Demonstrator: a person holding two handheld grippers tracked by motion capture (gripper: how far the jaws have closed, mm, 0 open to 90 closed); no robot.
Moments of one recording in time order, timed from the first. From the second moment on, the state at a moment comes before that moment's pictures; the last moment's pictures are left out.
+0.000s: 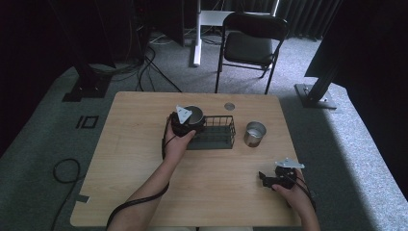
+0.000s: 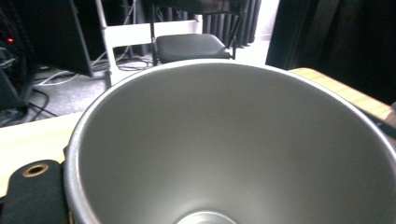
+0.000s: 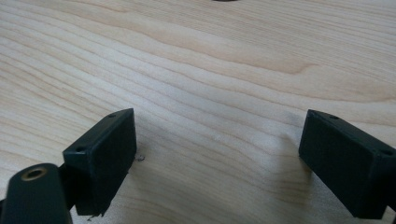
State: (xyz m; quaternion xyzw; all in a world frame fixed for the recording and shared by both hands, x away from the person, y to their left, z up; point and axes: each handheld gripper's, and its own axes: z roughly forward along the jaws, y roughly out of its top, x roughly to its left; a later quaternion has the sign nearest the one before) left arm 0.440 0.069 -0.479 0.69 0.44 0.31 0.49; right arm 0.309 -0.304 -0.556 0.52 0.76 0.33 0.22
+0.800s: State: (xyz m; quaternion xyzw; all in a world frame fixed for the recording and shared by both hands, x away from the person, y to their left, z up) left arm 0.427 0.074 -0.468 0.73 0.42 0.29 0.46; right arm 0.309 -0.304 -0.556 0.52 0.76 0.33 0.22
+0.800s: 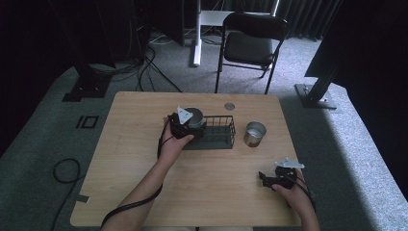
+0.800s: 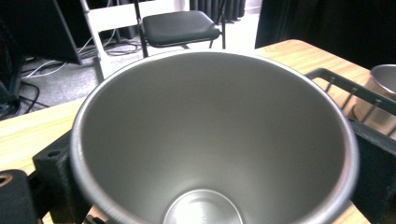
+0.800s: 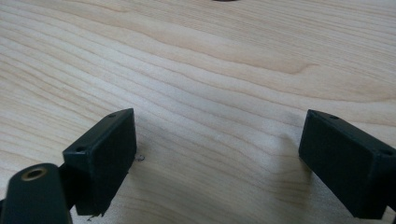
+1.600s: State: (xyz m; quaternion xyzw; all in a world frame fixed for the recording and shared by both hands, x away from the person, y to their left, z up) left arm 0.403 0.106 -0.459 0.73 0.42 0.28 0.47; right arm 0.309 -0.304 -0.556 0.52 0.76 0.33 0.22
